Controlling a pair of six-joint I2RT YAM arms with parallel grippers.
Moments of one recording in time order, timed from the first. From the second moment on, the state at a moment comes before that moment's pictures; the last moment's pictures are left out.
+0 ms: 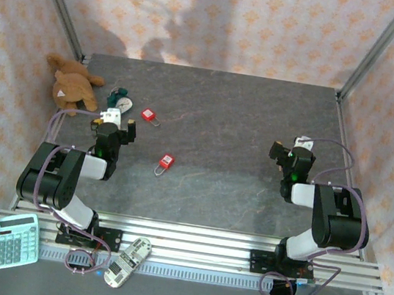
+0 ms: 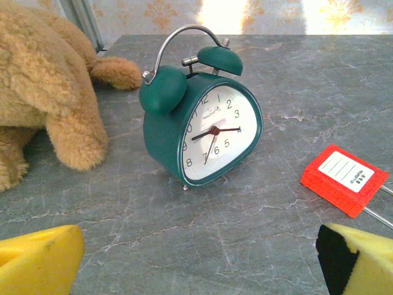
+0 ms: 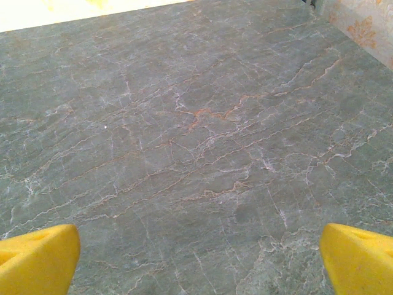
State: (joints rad) left arm -0.03 1.54 0.37 0.82 -0.31 -0.04; right arm 0.02 1.53 0.42 0.67 0.18 0.16
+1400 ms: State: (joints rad) left arm -0.02 0.77 0.85 -0.56 -0.24 -0.68; right arm 0.14 1.23 0.84 0.03 0.25 0.25
